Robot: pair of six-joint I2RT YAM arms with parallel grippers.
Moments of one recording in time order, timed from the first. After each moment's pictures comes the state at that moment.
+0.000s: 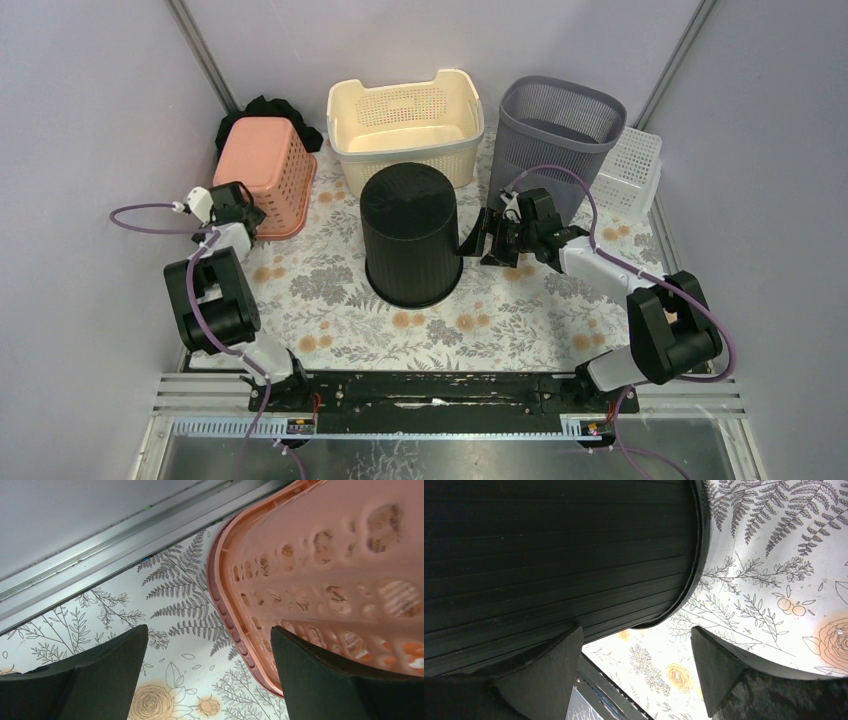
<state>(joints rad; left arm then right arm) 0.38 1.60 0.91 -0.10 -0.35 -0.64 0.41 1.46 0.83 -0.16 -0.49 0.68</state>
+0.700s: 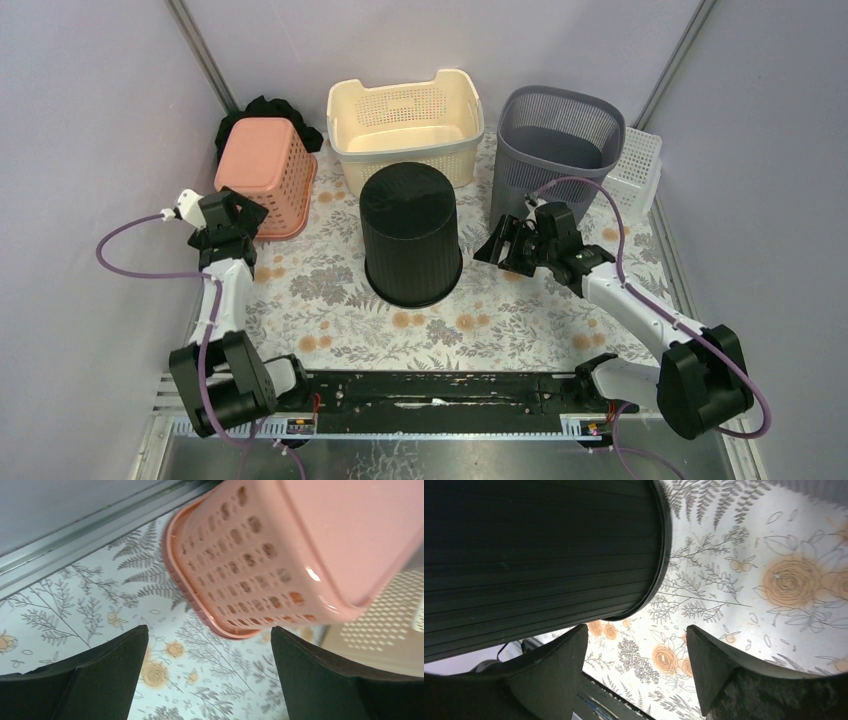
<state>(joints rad) 0.35 1.19 0.77 -0.14 -0.22 -0.68 0.41 1.20 0.72 -0.24 -0.32 0.71</state>
